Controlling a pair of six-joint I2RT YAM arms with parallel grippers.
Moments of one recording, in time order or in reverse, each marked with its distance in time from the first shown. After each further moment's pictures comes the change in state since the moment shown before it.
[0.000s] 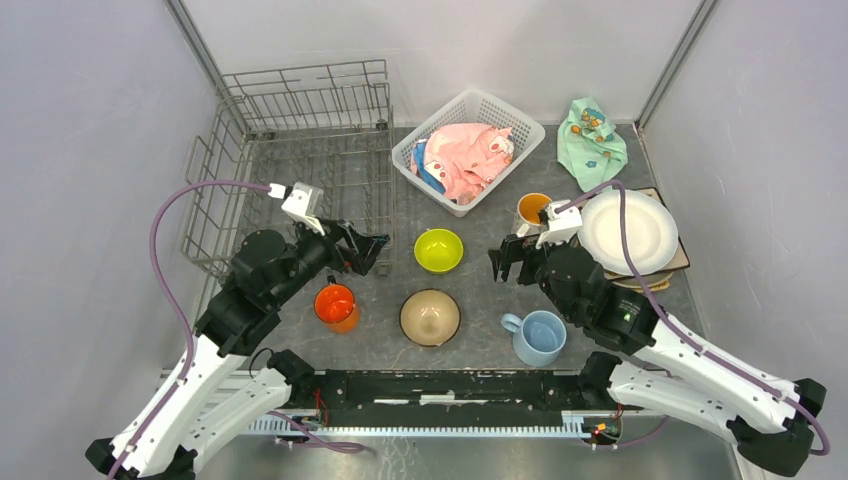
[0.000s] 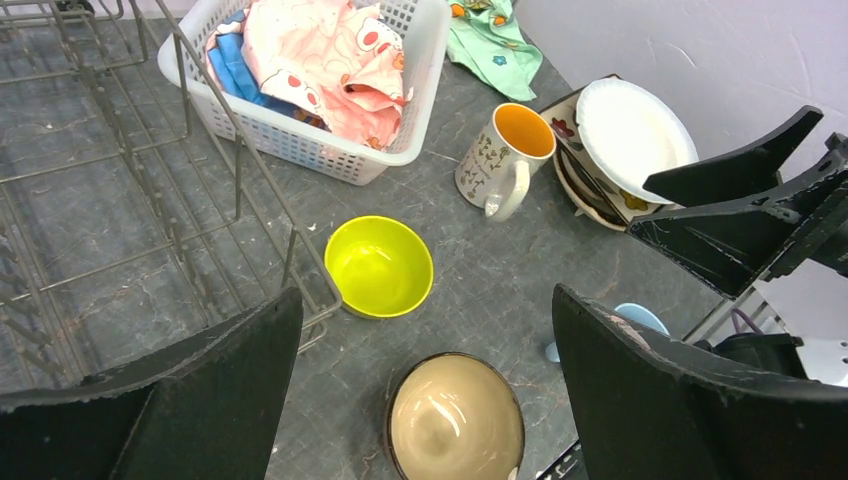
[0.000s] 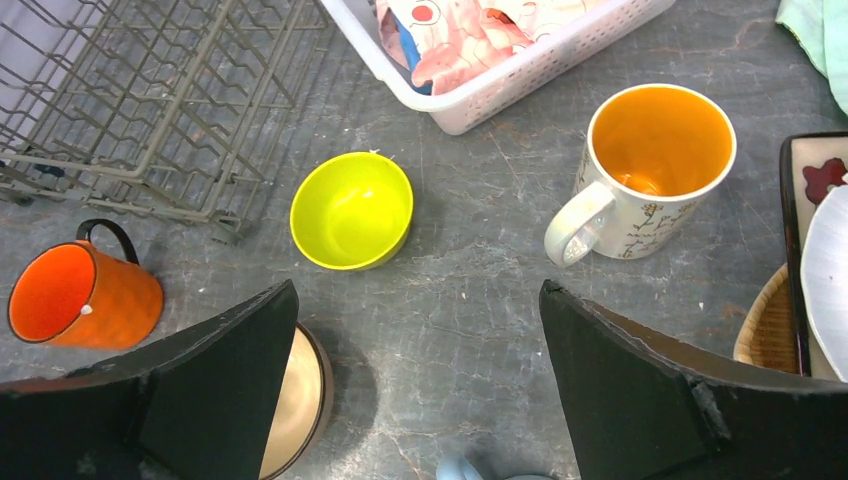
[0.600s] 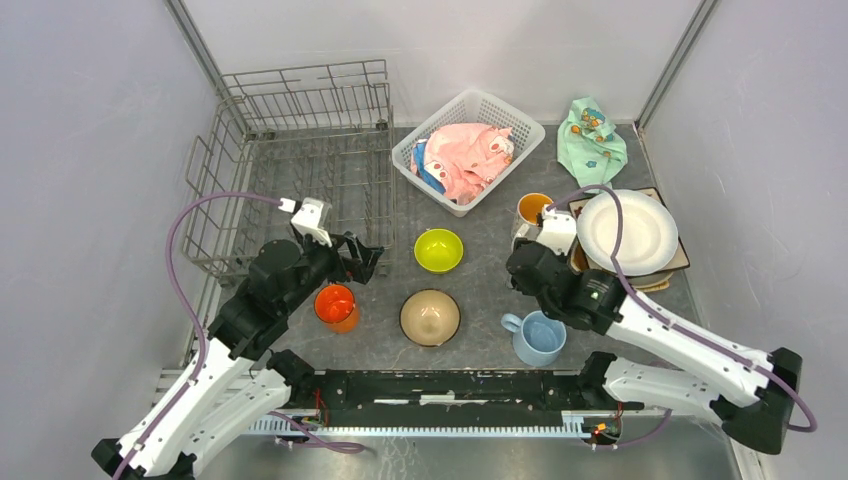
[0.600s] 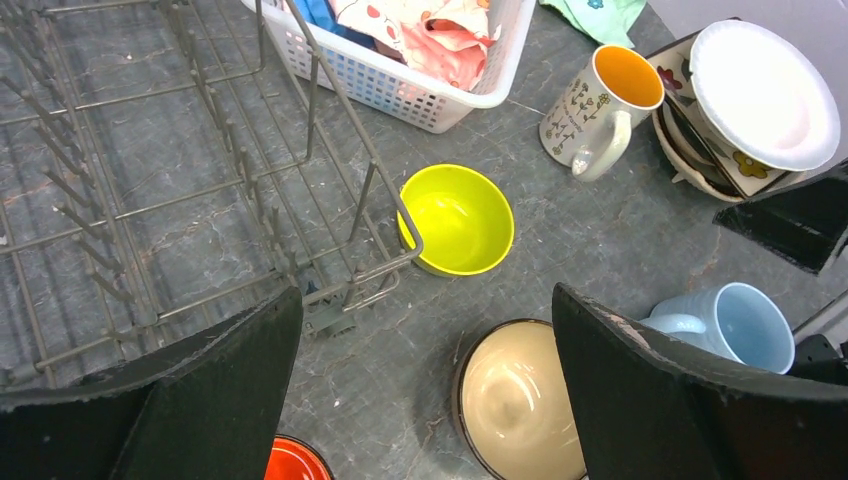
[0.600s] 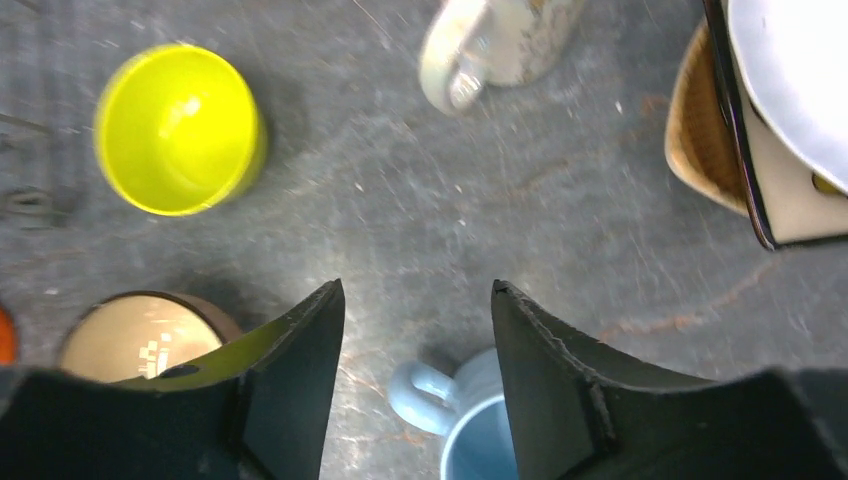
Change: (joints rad) left arm 0.000 -0.038 -0.131 -0.012 -0.105 0.056; right arm 0.000 0.177 0.087 -0.378 0.139 0.384
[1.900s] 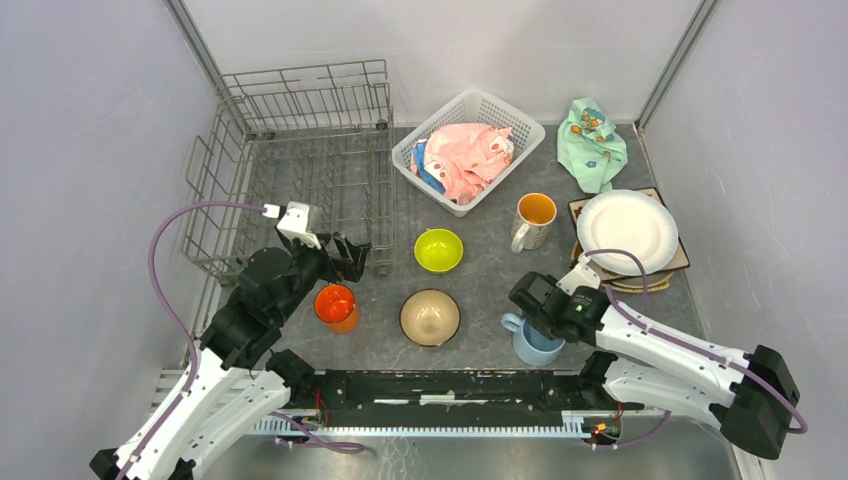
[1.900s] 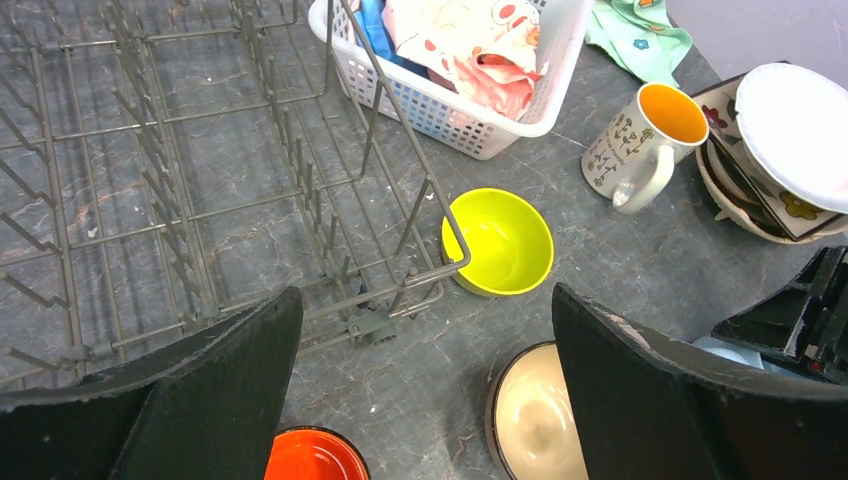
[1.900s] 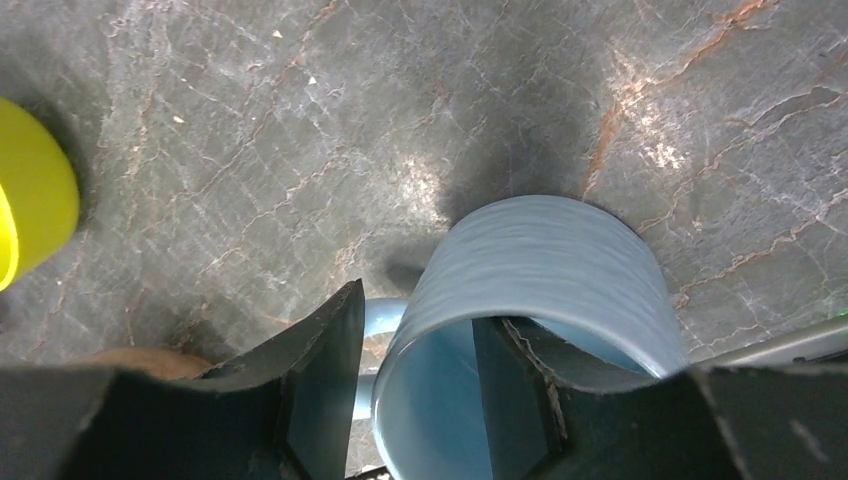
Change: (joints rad) left arm 0.000 -0.066 -0.010 -0.020 -0.112 0.023; right arm -0.044 0.018 -0.265 -0.169 -0.187 0.768
